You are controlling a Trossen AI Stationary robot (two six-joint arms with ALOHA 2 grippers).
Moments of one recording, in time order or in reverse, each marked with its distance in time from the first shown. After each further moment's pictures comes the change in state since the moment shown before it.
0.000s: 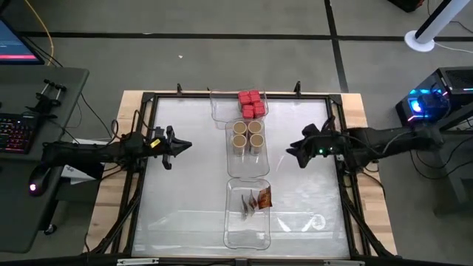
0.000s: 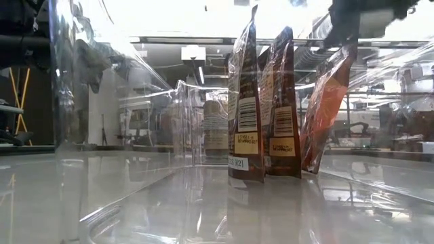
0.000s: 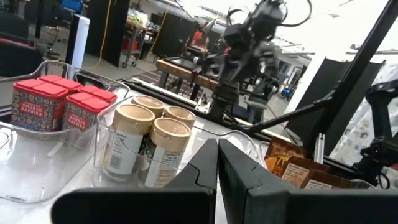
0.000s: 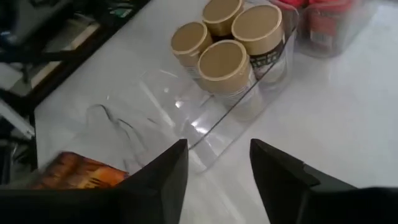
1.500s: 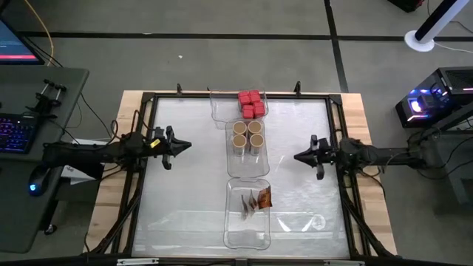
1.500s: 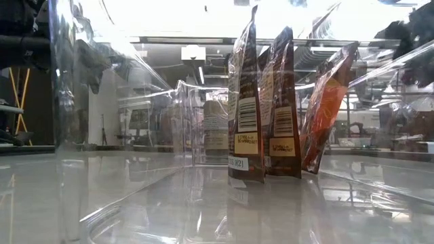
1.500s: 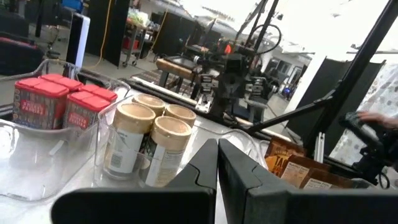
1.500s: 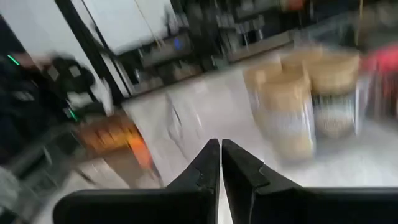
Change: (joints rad) left arm 0.000 -0.026 0.000 -0.021 0.000 0.000; right arm -0.112 -0.683 -0.693 0.558 -0.303 -0.453
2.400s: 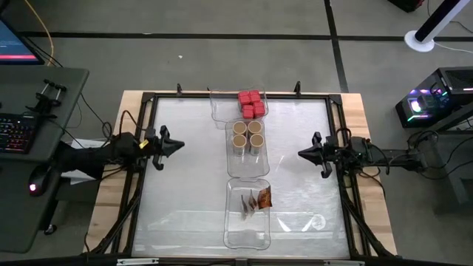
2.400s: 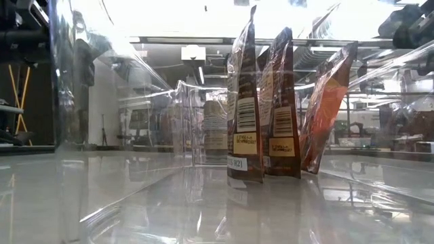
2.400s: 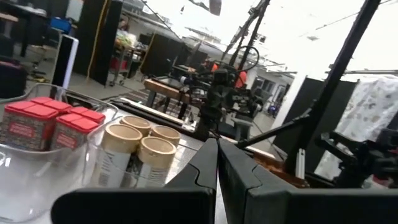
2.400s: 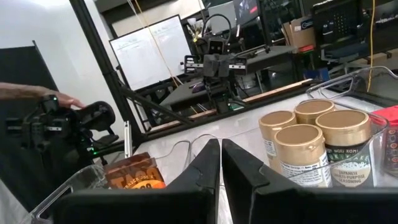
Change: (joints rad) left arm -0.030 -0.310 0.001 -0.218 -0.008 0.000; right arm 0.008 -0.131 -0.002 0.070 -0.005 0.000
